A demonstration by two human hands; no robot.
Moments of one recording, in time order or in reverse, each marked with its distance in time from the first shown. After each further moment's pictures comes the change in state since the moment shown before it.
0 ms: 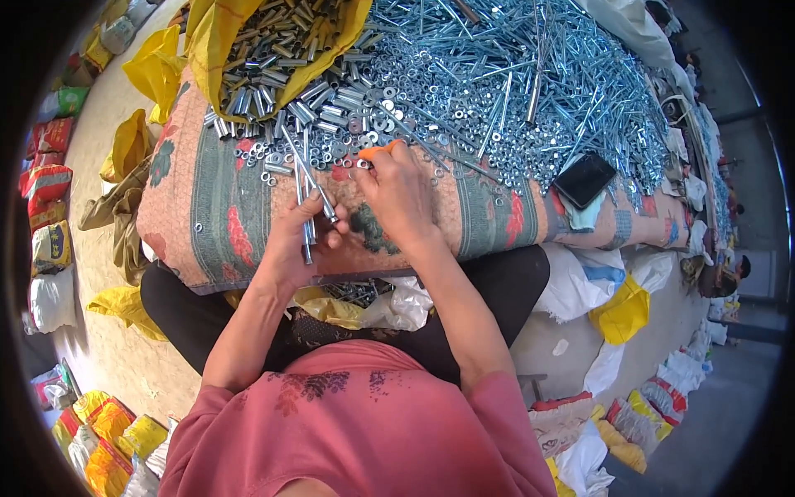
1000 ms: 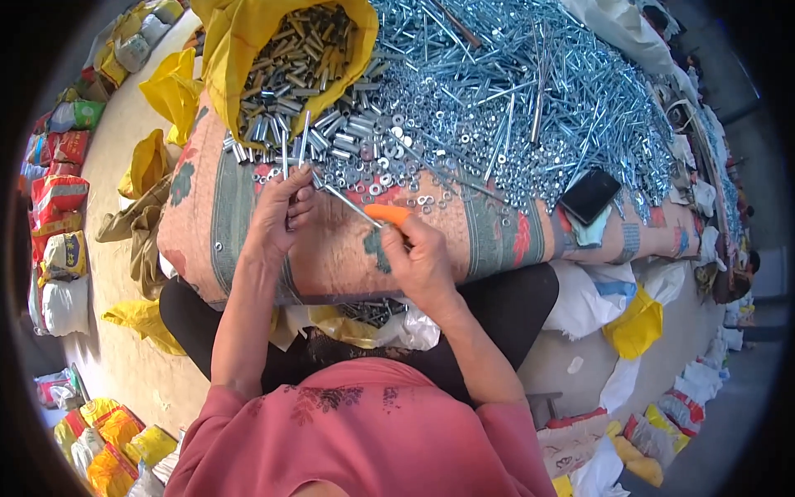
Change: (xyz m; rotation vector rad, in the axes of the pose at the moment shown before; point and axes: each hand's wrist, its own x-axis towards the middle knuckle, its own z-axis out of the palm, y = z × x) left_hand 0.044 0.065 -0.012 0.164 -0.128 0.085; right_hand -0.043 -0.019 -0.034 0.692 -0.083 0.286
